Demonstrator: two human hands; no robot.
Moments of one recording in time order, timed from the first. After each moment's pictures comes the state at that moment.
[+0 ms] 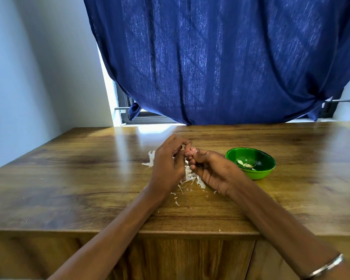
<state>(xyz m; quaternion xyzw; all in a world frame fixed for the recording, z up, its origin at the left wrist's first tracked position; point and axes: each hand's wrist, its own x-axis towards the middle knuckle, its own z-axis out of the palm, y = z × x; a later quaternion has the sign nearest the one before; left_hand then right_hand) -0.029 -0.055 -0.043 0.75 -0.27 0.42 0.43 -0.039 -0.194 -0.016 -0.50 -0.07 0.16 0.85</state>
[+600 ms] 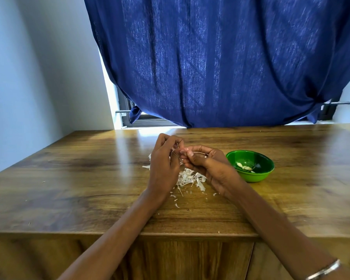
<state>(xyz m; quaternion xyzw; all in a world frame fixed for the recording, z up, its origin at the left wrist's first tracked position) -0.025 -0.052 -0.043 0.76 -0.22 0.44 0.42 -0.032 -0.195 -0.021 -0.57 -0.14 0.07 0.81</state>
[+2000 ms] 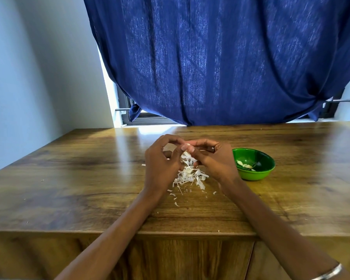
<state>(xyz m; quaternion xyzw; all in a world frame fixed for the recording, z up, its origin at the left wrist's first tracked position) -0.037 -0.055 -0.038 0.72 -0.15 0.36 0.57 -0.032 -0.197 -0.024 -0.68 -0.16 -0.12 0.71</state>
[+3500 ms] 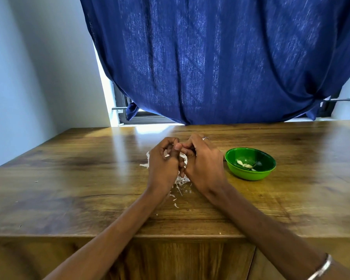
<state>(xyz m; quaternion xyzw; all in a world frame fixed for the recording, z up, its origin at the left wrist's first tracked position) -0.030 -0.064 -0.043 0.66 -0.10 0.26 0.70 -0.025 -0.174 -0.041 -0.81 -0.23 -0.41 0.35</state>
